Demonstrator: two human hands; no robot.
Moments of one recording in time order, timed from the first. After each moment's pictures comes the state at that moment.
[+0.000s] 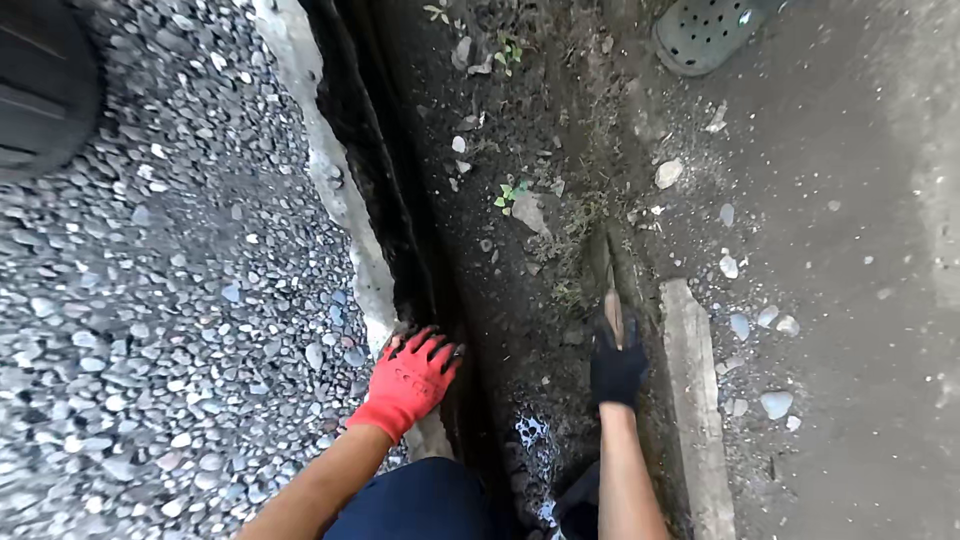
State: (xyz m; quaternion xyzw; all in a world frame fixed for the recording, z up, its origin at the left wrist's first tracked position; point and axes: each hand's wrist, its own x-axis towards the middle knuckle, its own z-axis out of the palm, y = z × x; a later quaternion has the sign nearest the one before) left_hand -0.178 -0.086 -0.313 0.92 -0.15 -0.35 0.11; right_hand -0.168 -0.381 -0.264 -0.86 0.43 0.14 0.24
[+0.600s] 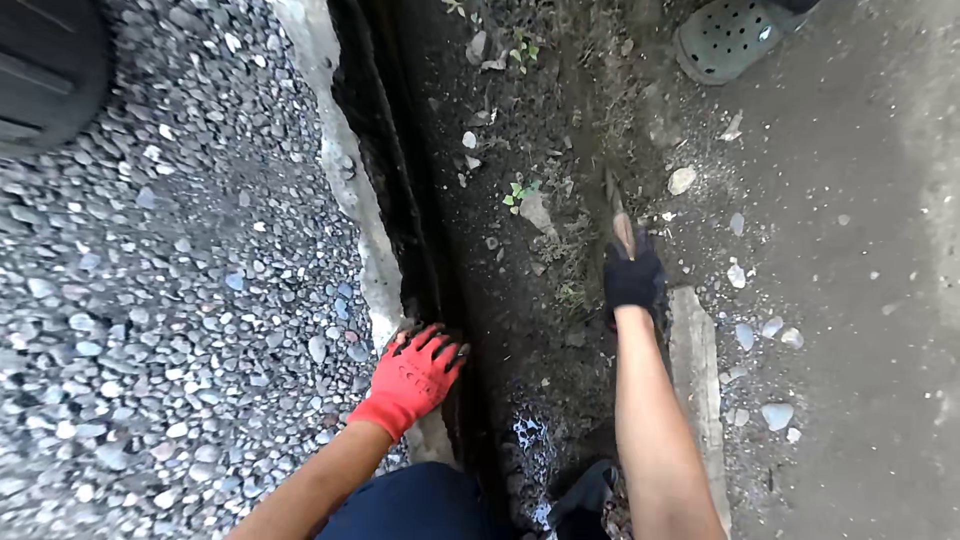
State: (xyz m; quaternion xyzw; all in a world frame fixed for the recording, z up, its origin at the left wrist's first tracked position) left_hand -0.180 -0.081 -0.318 0.92 -0.16 -0.33 0.13; right_hand -0.046 -0.393 -0.269 -0.89 0.35 0.16 0.23
